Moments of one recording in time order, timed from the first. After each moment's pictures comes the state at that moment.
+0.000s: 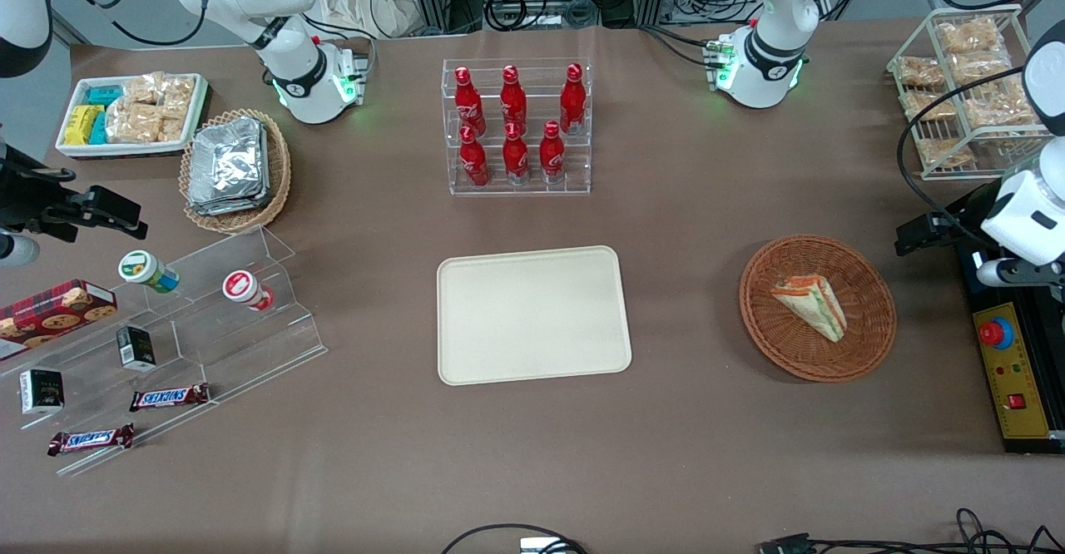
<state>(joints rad) 0.10 0.08 -0.05 -1.71 0.00 1.74 0.03</state>
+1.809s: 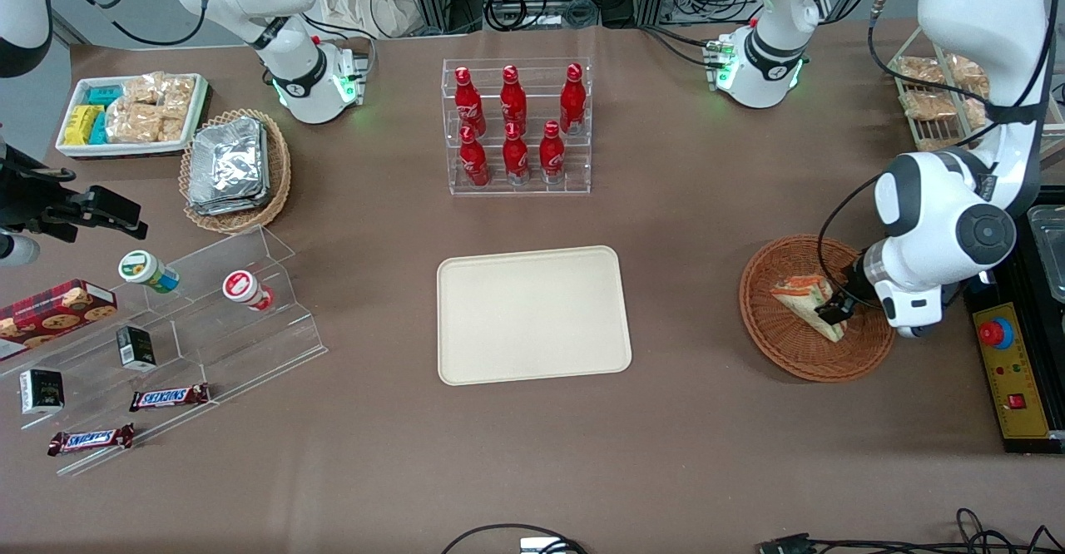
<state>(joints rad) 0.06 0.29 -0.05 -2.07 -0.01 2.25 -0.86</state>
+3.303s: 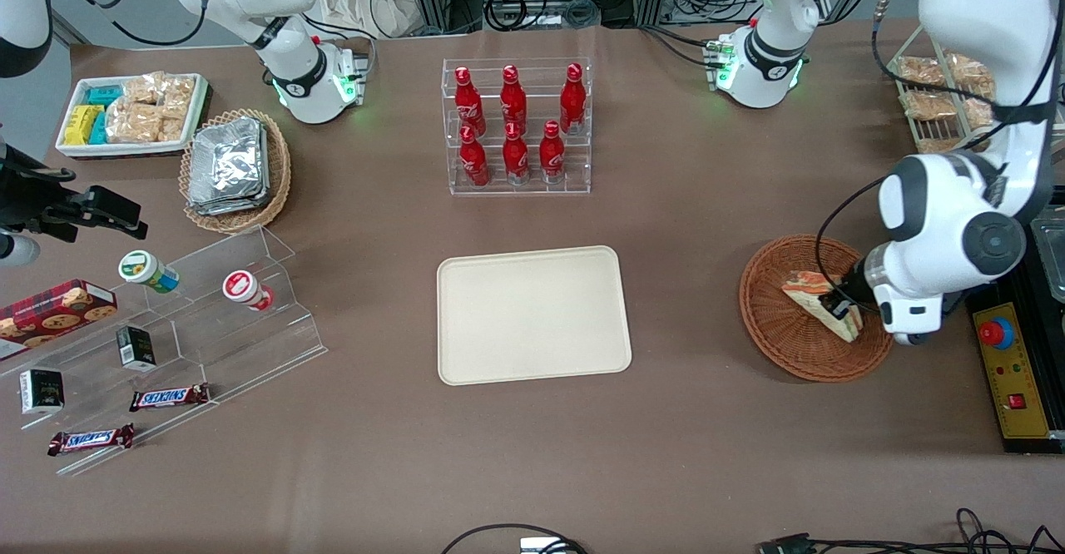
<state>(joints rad) 0.04 0.27 -0.05 -1.92 -0.01 2.04 -0.76</state>
